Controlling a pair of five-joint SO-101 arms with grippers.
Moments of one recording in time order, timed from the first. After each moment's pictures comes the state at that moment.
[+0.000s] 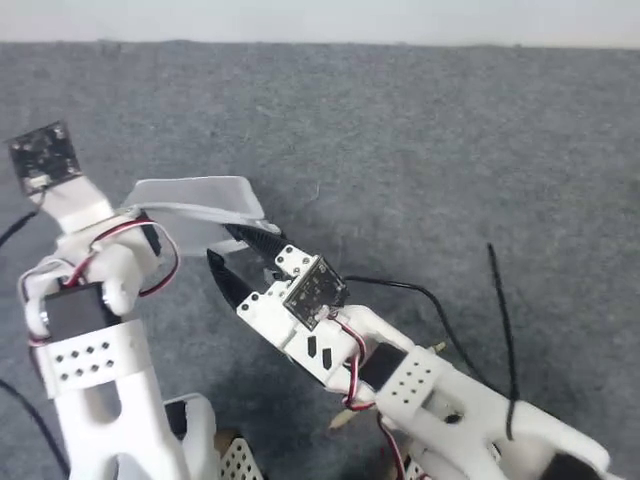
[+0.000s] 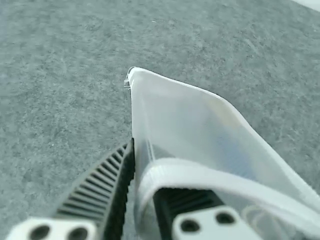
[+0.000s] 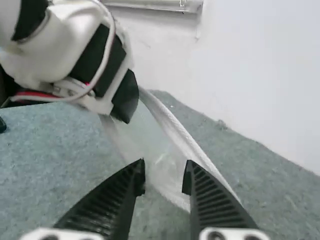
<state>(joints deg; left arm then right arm) -23.0 -50.2 40.6 69.2 13.6 -55.3 -39.2 72.4 -20.8 3.9</state>
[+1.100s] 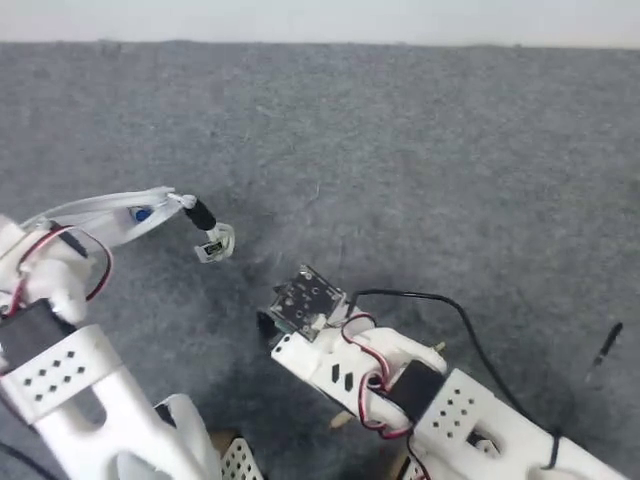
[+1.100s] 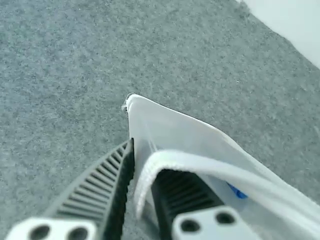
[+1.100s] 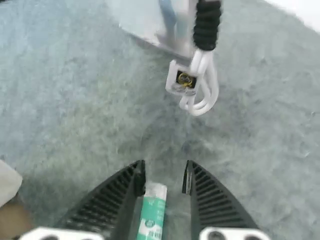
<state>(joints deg) -41.9 -50.2 40.6 63.8 17.5 -57.3 -58.4 71.4 29.6 3.7</state>
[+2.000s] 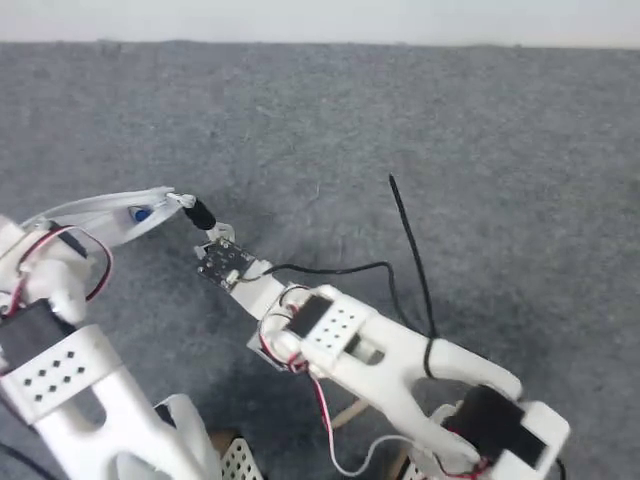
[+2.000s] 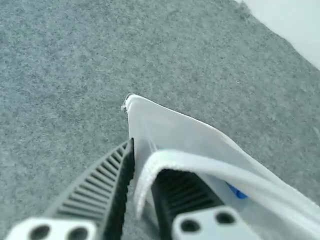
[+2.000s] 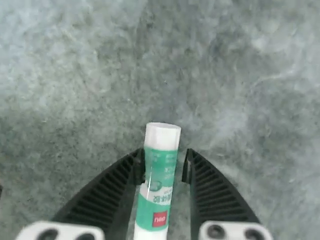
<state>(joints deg) -42.0 -50.2 40.6 63.8 17.8 -57.4 -6.4 40.1 44.1 0.7</state>
